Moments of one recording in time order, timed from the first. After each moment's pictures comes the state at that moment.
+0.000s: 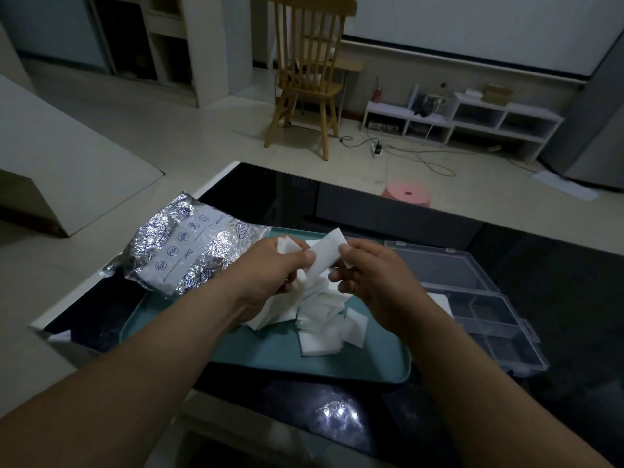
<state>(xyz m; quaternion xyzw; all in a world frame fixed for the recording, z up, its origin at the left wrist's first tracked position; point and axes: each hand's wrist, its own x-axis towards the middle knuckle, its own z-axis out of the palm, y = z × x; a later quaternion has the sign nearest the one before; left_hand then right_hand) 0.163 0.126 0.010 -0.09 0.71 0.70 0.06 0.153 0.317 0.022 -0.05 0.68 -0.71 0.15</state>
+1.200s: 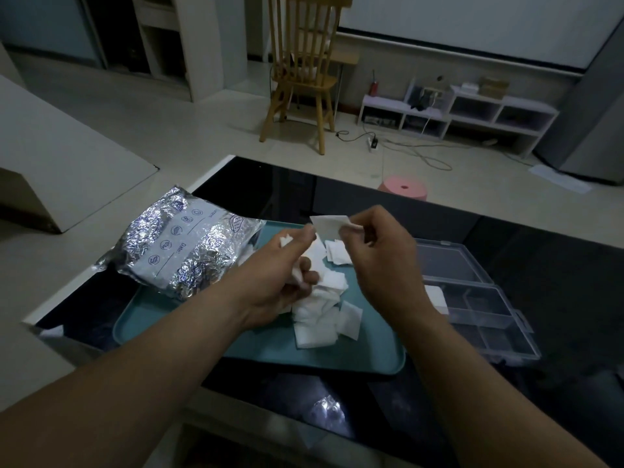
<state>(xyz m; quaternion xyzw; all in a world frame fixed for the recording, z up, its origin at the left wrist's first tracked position) 0.179 0.150 0.016 -0.11 0.54 0.82 0.13 0.159 0.317 0.028 -0.14 0.85 -0.46 -0.20</state>
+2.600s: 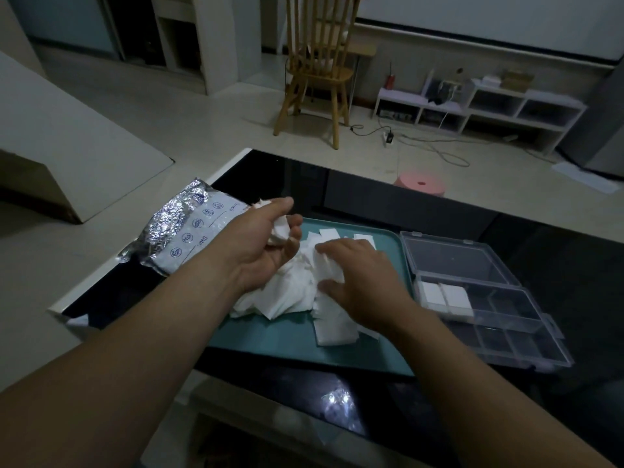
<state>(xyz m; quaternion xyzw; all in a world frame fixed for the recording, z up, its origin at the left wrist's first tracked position) 0.151 0.098 0.027 -0.18 0.43 0.88 0.07 0.146 0.293 -0.016 -0.26 0.95 -0.15 -0.06</state>
